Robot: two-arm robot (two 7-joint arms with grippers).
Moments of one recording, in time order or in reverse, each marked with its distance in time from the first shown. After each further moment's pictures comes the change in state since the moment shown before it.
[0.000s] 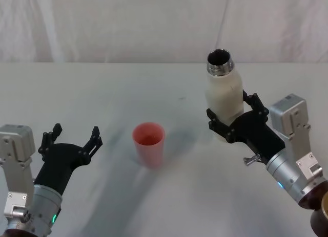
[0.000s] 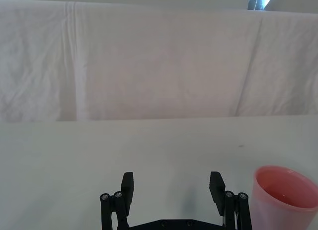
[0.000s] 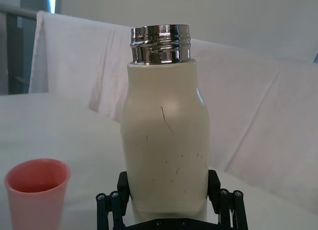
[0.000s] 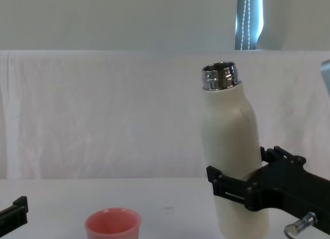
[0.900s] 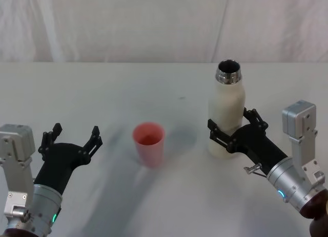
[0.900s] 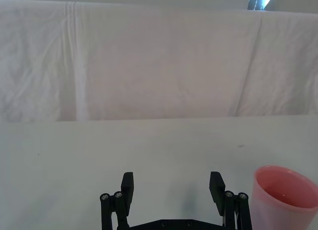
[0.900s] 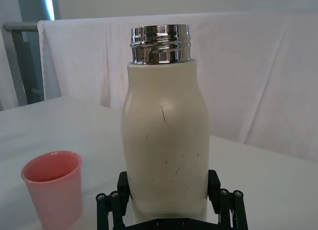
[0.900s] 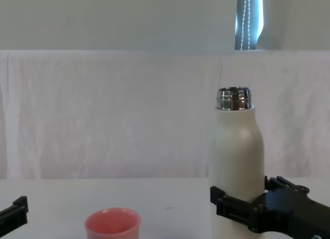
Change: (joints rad) left arm 0.000 0.000 0.000 0.000 0.000 0.000 0.000; right arm -0.011 0.013 0.001 0.053 0.193 0.028 0.049
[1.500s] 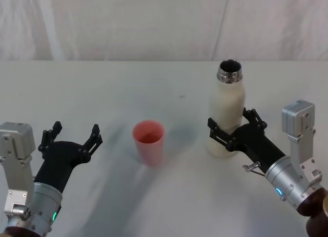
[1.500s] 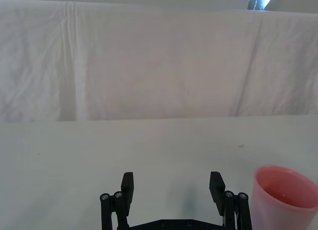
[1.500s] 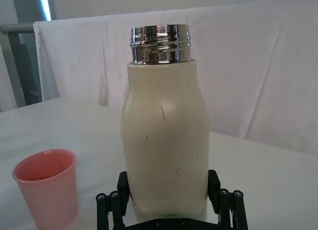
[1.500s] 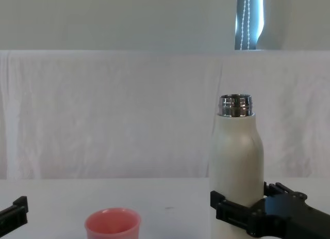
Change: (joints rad) left arm 0.000 0.000 0.000 0.000 0.000 0.000 0.000; right arm 0.023 -0.002 -0.010 0.053 0.031 -0.023 -0.004
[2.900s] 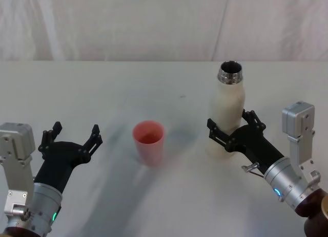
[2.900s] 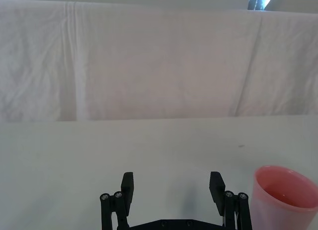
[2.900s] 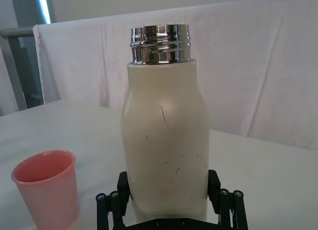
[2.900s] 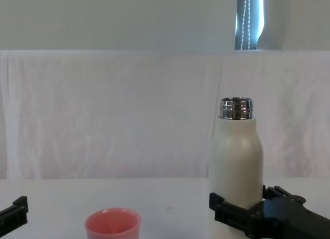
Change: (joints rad) left arm 0.000 0.000 0.000 0.000 0.000 0.000 0.000; right arm 0.011 -0.003 -0.006 0.030 0.028 -0.015 0.002
